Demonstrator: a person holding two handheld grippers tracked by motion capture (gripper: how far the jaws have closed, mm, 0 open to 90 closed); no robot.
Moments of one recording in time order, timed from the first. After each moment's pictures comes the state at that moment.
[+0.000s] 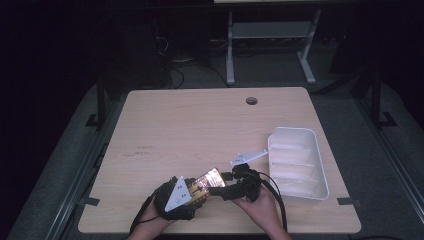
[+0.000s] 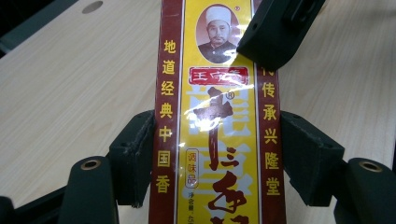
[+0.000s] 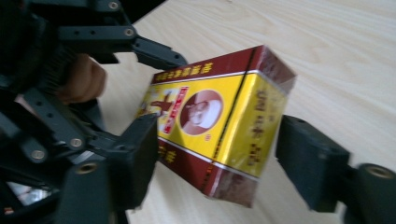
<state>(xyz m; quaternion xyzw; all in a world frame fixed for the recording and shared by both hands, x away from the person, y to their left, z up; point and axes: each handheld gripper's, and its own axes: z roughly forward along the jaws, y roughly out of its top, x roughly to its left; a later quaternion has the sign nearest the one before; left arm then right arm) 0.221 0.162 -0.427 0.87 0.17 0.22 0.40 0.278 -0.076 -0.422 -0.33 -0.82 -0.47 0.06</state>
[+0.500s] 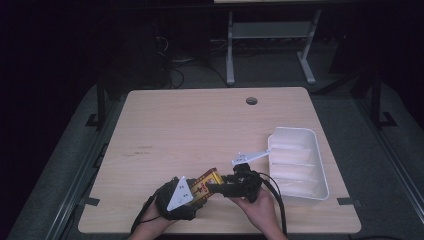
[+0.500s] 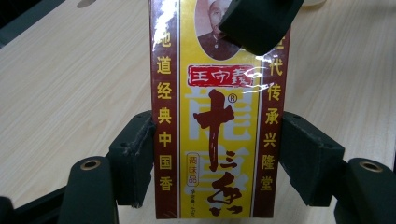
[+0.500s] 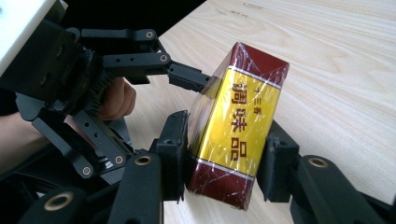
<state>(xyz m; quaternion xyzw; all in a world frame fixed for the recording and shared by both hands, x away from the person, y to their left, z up) 0.222 0.159 -0.430 0.88 0.17 0.21 0.39 0.272 -0.075 -0.414 -0.33 -0.80 -0.49 0.08</state>
